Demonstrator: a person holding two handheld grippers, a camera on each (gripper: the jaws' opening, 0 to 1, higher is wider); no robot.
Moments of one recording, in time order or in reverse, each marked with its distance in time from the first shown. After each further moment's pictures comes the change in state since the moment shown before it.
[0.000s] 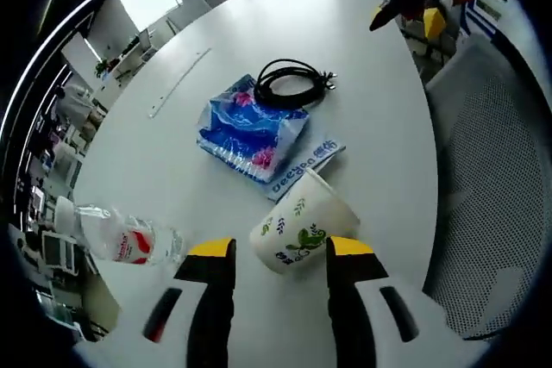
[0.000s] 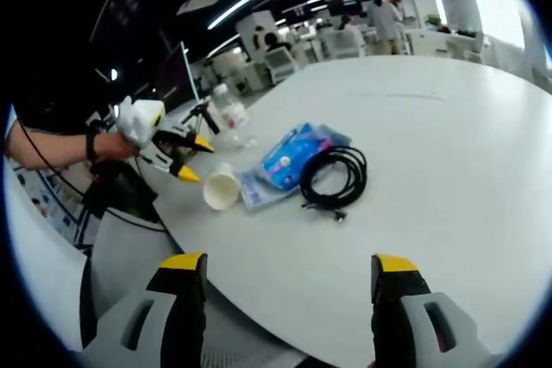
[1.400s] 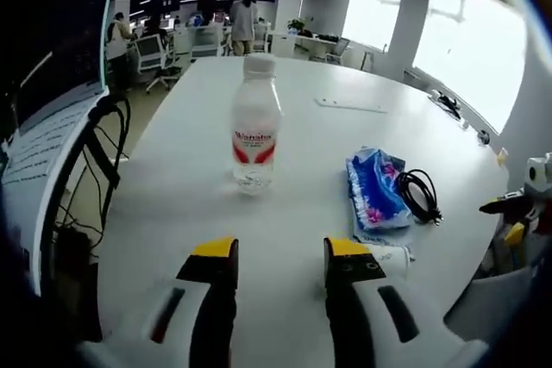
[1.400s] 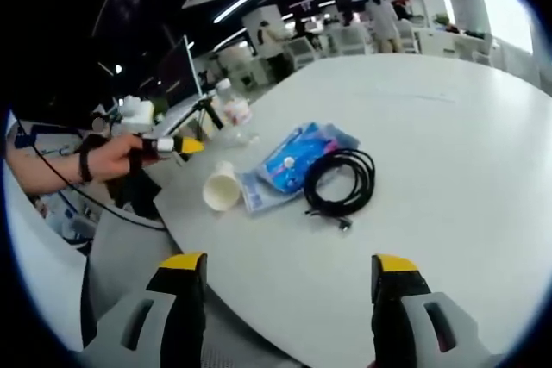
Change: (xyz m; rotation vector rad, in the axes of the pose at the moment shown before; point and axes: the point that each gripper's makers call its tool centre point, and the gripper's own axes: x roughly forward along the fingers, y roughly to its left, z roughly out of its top) left arm -0.040 0.049 -0.053 -1.060 -0.267 0.384; right arm 0.015 0.003 0.010 -0.031 0.027 0.027
